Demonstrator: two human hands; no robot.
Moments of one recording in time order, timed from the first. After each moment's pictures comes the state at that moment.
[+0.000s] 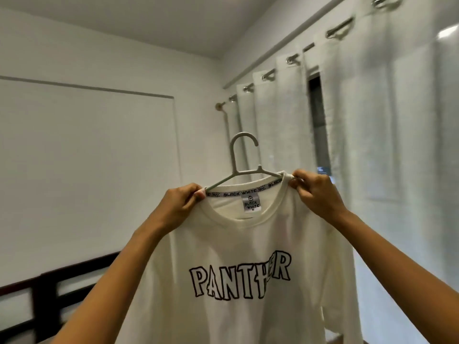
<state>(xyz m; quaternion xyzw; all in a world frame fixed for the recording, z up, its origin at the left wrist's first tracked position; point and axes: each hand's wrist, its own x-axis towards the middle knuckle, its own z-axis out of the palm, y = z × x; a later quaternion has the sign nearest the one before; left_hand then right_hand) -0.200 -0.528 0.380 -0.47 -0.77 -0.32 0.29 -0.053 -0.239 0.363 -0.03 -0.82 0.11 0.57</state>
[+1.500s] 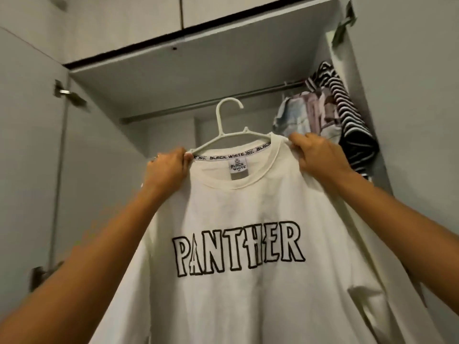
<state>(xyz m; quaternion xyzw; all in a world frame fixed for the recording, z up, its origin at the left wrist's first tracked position) 0.875 0.137 0.549 -0.81 -0.02 -0.59 0.00 0.939 -0.173 0.535 -0.68 -0.22 -0.69 0.09</state>
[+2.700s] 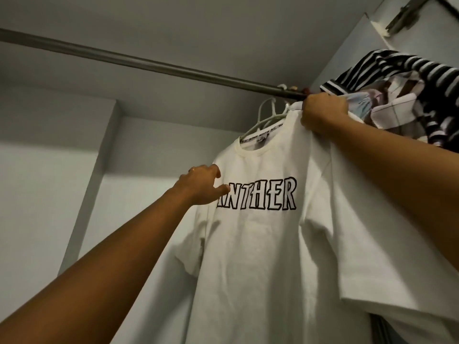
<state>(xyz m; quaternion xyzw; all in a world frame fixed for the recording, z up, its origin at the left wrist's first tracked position) 1.322 0.073 0.659 -0.83 0.24 -0.50 -0.08 1.215 -0.169 0.768 -0.72 0.16 -0.66 -0.10</state>
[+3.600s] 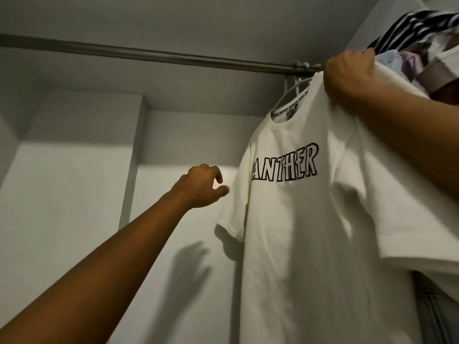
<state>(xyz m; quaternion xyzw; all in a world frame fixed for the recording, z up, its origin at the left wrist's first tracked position) 1.313 0.138 0.619 -0.84 0.23 -0.49 -0.08 1.193 -0.130 0.764 -0.69 0.26 -0.65 -0.16</state>
